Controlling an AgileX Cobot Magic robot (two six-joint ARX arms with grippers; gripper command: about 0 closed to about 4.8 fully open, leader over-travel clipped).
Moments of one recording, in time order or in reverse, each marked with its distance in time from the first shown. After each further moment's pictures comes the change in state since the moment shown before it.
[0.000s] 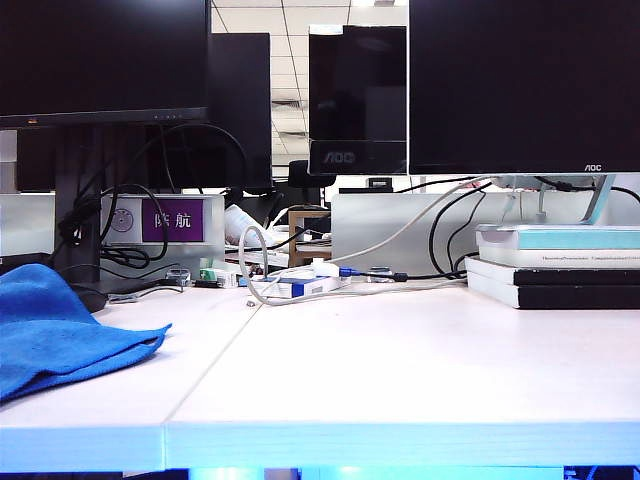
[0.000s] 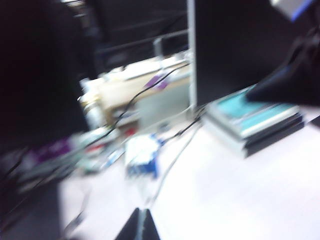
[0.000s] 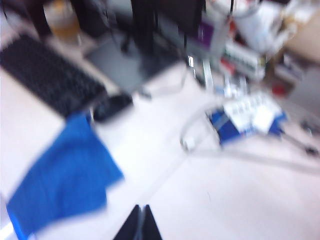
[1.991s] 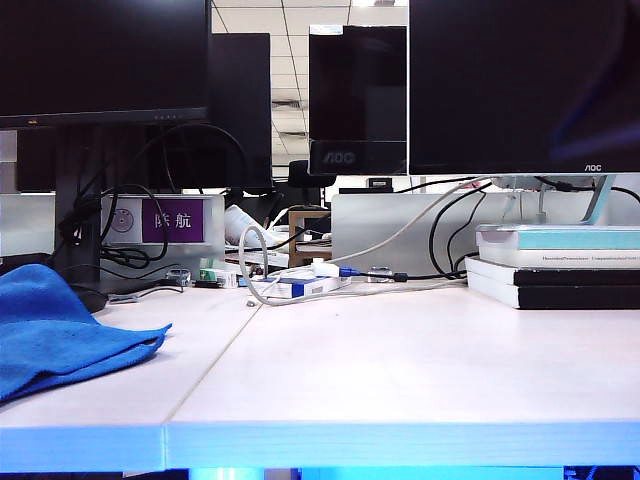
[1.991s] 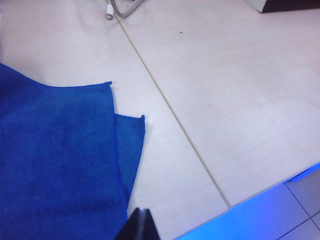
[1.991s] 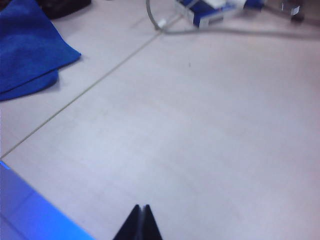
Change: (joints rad) left arm 0.000 -0.550 -1.226 0.369 0.051 -0.264; right arm 0.000 -1.135 -1.822 0.796 0.127 0.072
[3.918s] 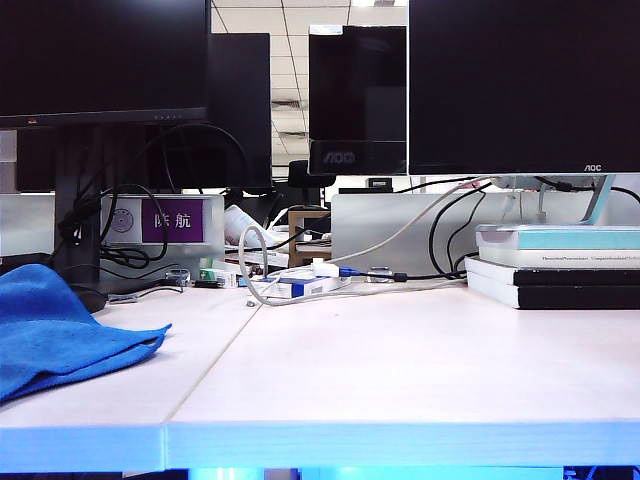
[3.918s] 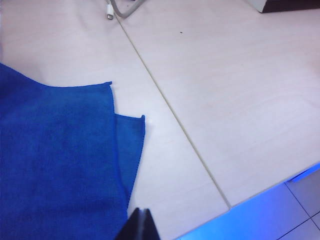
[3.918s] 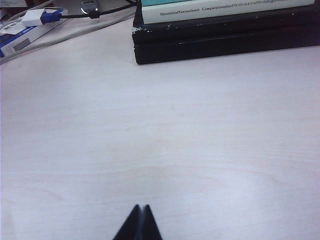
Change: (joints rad) left arm 0.000 0.001 0.000 0.000 0.000 0.000; right arm -0.688 -0.512 -0.325 -0.052 -0.137 0.089
